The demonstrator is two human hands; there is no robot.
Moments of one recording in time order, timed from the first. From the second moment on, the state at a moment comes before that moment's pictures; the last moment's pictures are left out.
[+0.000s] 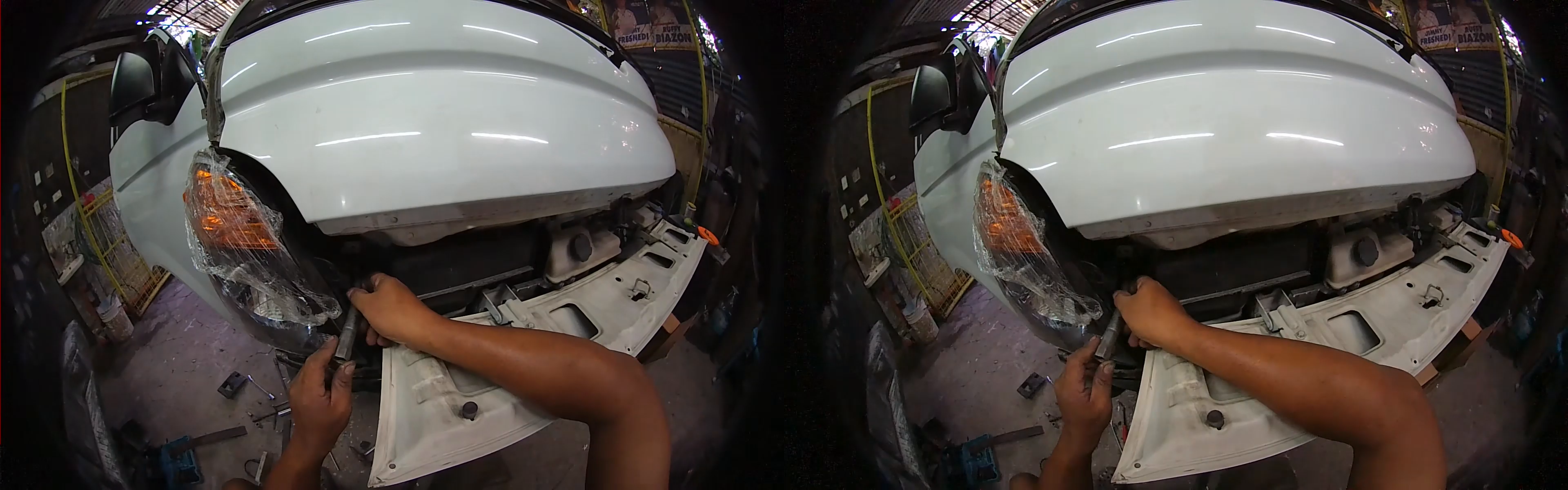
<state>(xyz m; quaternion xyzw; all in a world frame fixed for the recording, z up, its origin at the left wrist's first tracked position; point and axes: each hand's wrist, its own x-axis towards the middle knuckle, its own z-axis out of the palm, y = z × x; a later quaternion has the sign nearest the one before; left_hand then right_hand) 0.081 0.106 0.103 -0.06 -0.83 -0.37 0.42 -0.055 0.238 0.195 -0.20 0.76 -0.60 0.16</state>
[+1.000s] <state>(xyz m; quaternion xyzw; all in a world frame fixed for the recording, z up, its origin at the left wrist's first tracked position) 0.085 0.106 0.111 -0.05 -0.83 -0.34 0.43 -0.053 0.240 0.194 -0.18 0.73 -0.63 0.20</state>
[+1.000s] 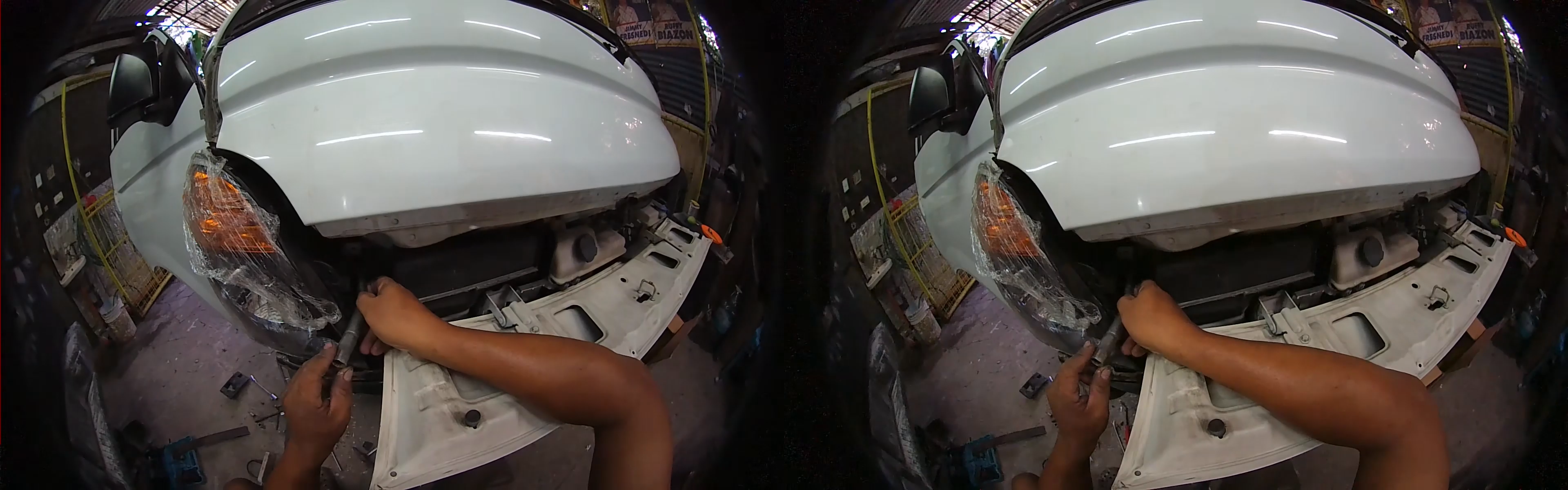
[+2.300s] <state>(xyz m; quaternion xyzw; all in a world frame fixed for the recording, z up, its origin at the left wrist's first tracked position) -0.031 0.140 0.269 -0.16 -0.97 0.16 0.09 -0.056 0.246 0.187 -0.27 0.73 -0.60 0.19</state>
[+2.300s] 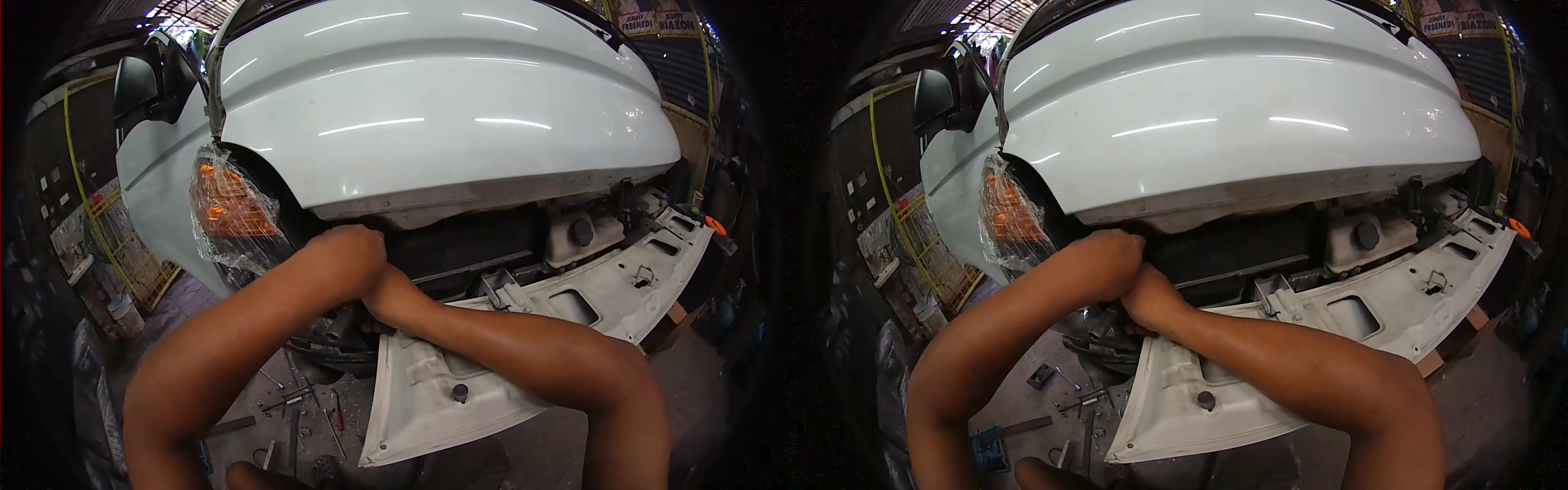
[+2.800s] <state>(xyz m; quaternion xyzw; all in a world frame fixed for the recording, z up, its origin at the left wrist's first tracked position) -0.075 0.146 0.271 0.02 -0.98 0.19 -0.11 -0.043 0.243 0.201 -0.22 0.76 -0.58 0.18</state>
